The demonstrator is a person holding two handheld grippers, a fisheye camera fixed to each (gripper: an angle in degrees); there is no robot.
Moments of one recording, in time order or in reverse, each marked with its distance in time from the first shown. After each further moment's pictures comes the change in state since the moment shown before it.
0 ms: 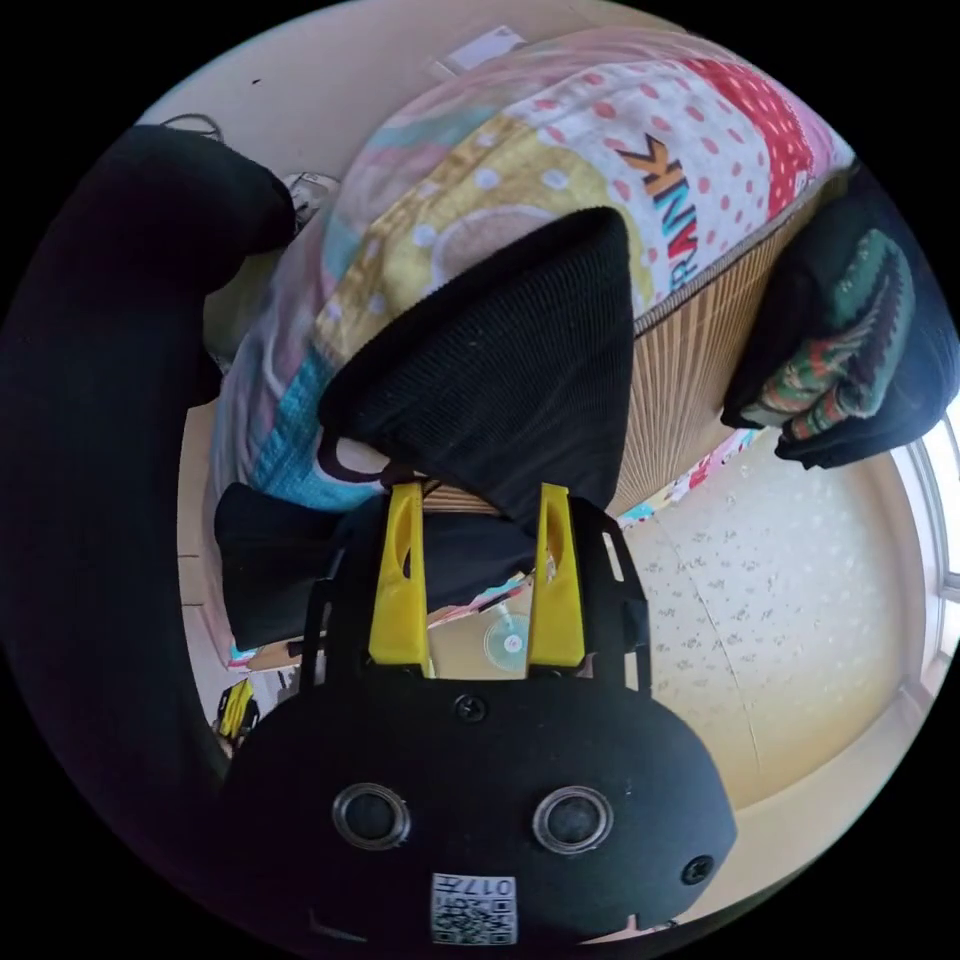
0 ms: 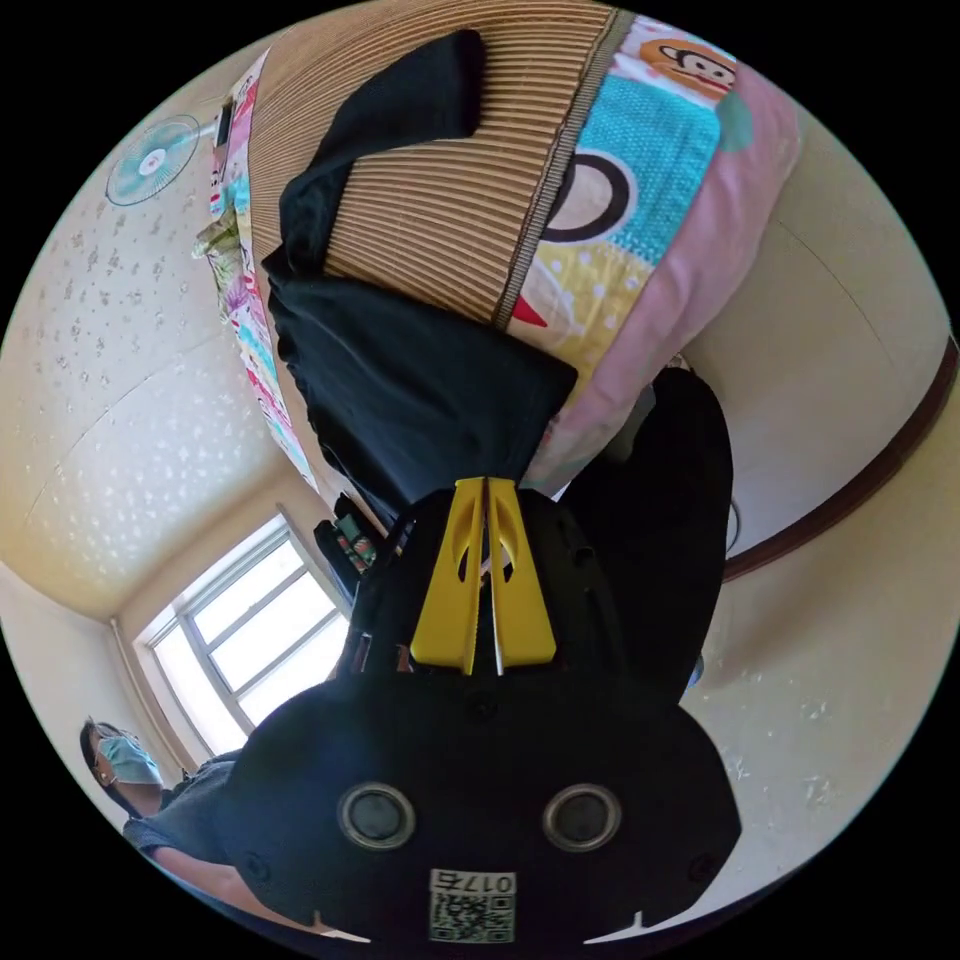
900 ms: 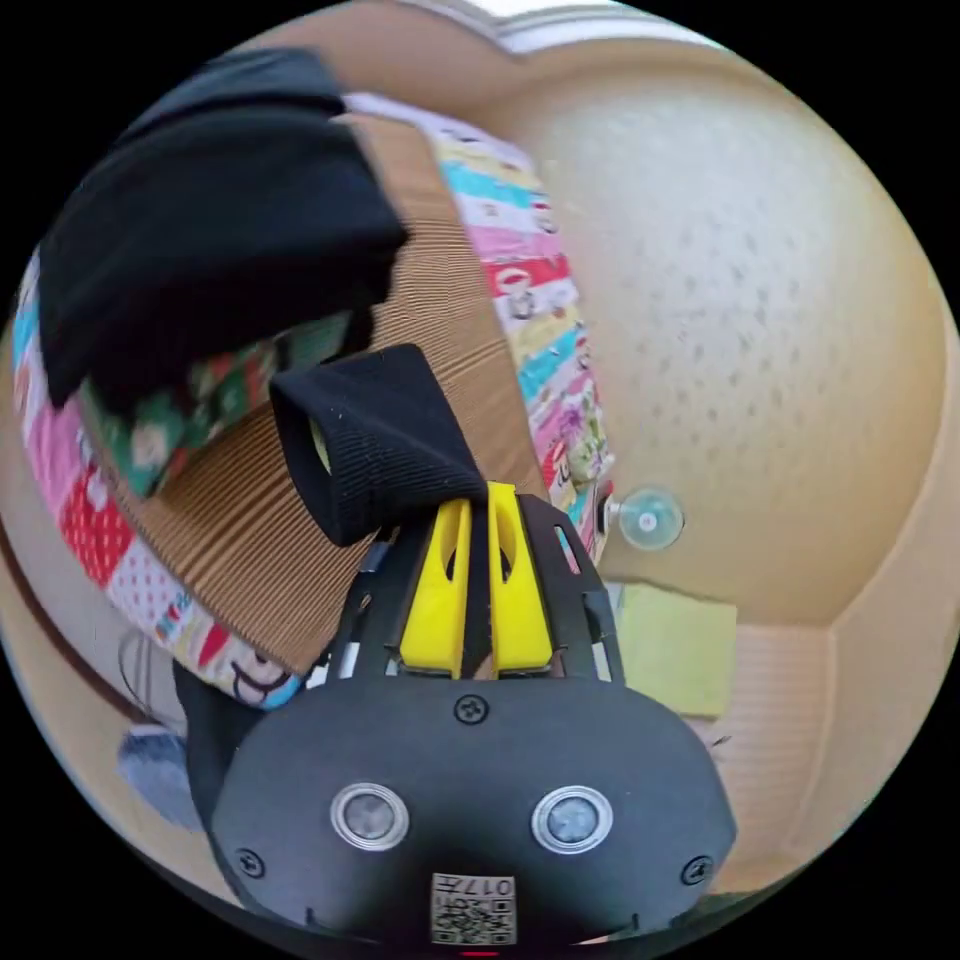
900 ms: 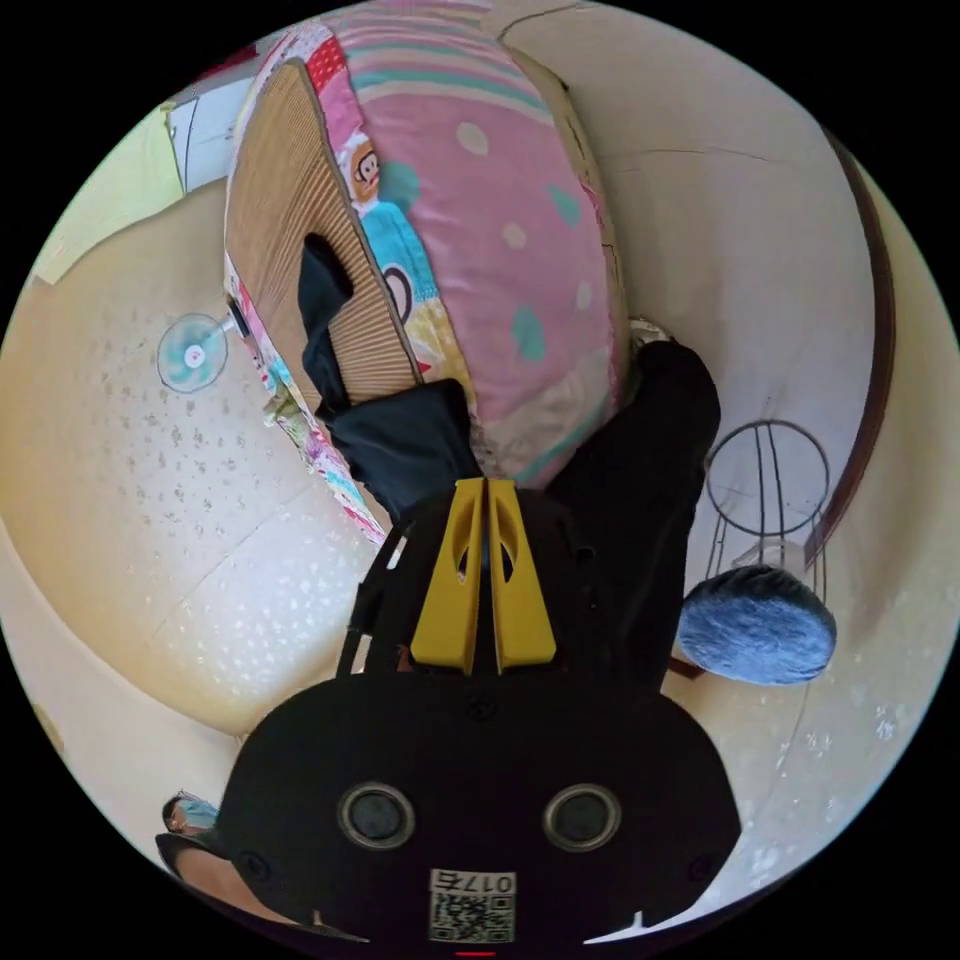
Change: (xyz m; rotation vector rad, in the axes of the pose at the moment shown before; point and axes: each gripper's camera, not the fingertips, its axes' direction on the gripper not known) left arm 0.332 0.271 -0.018 -0.053 -0.338 1.260; right arm 0.080 0.114 -0.031 0.349 -0.451 0.341
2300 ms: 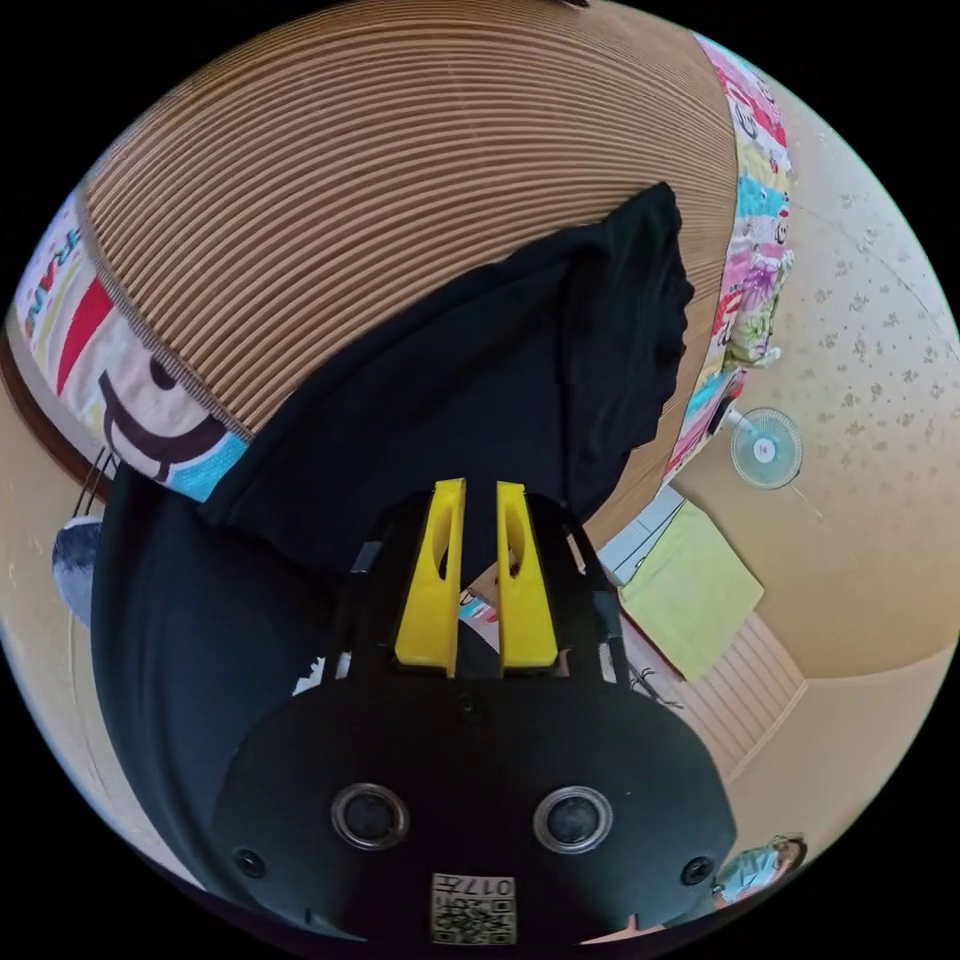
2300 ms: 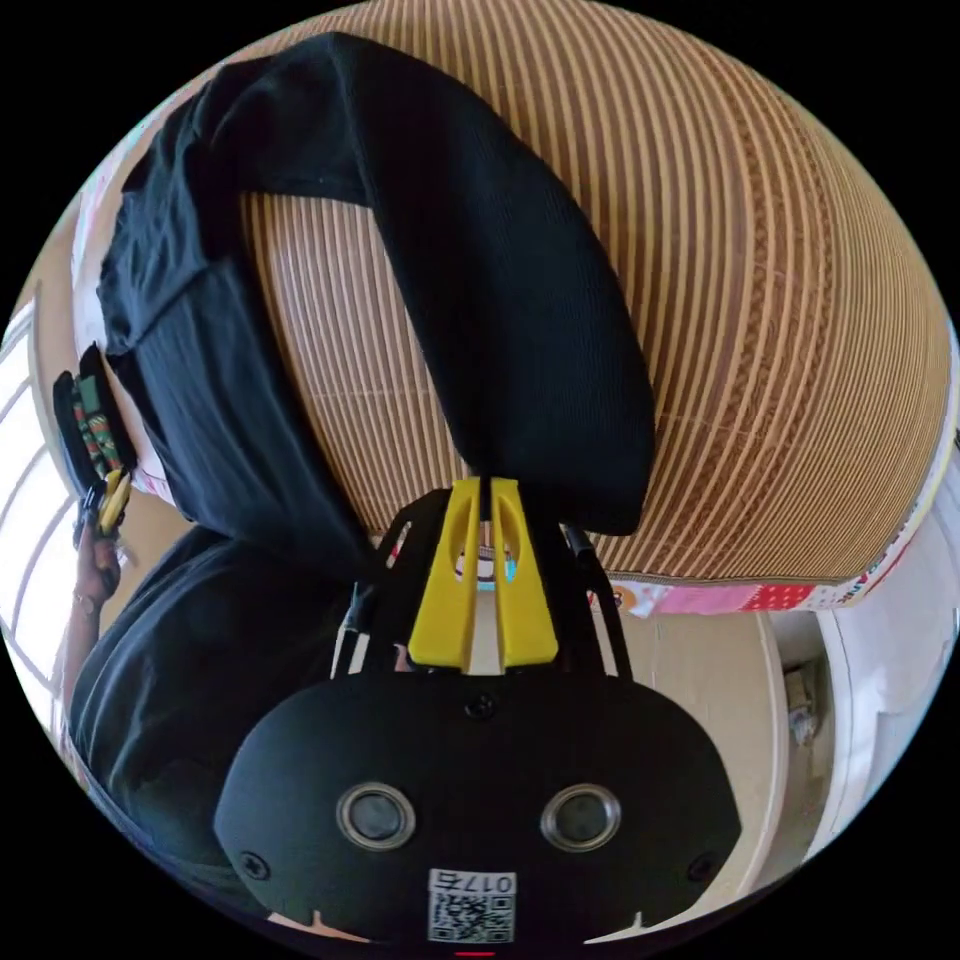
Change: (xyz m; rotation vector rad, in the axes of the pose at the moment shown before) left arm -0.026 0.300 0.262 -0.594 -0.098 -0.448; right arm -0.178 -0.123 0.136 -0.749 1.445 -0.871
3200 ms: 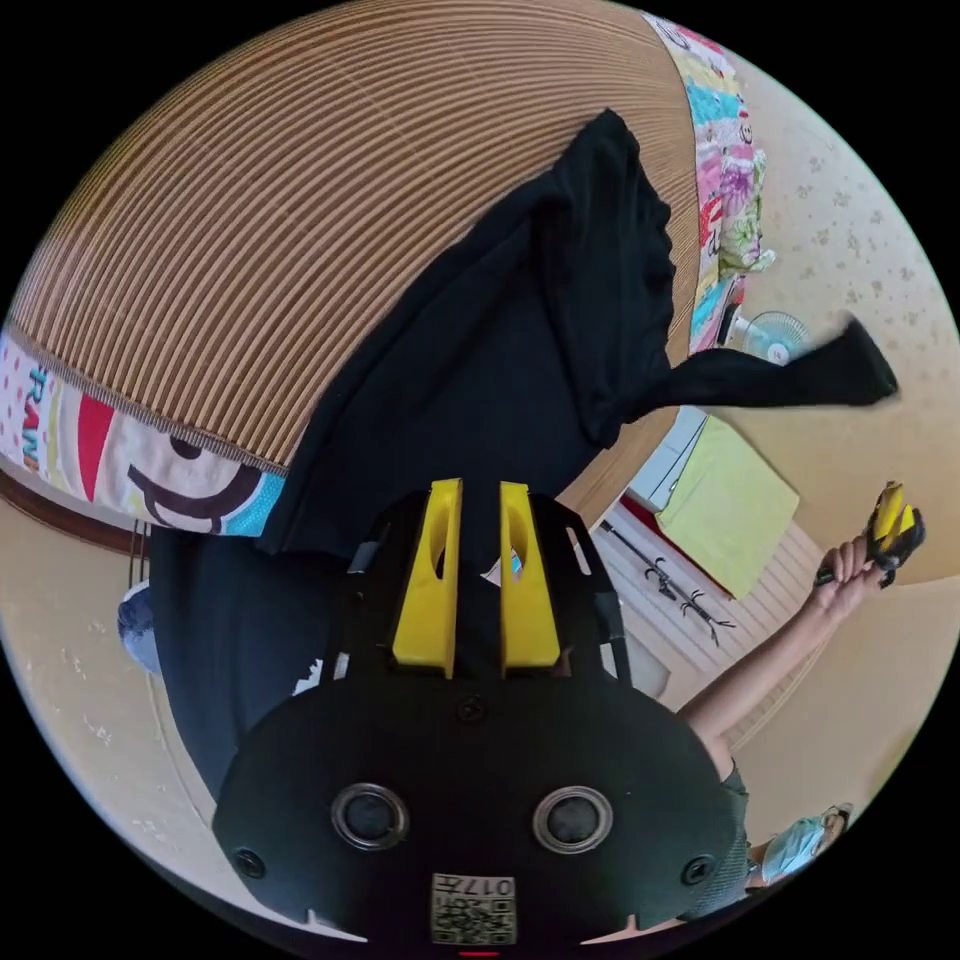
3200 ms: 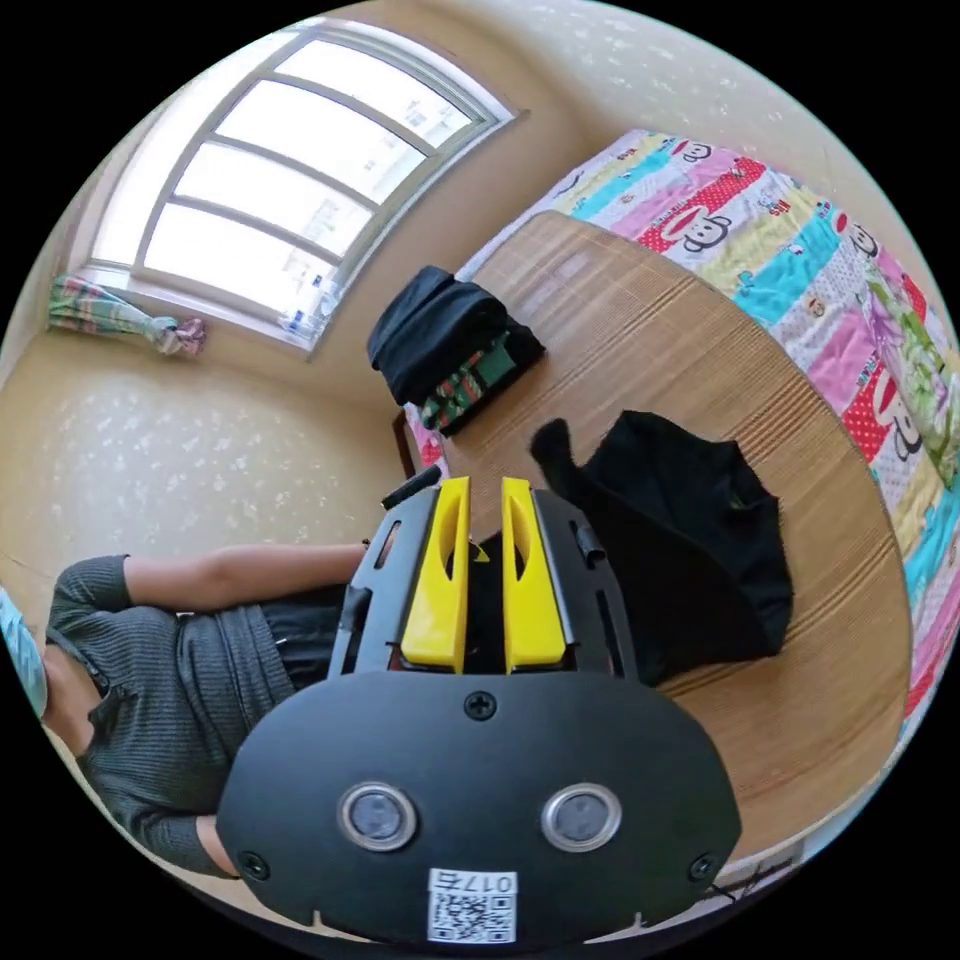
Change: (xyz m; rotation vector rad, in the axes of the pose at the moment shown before) left arm 0.007 0.031 -0.105 -0.109 -0.059 0.158; right arm -0.401 0.063 -0.292 0.319 -0.223 -1.051
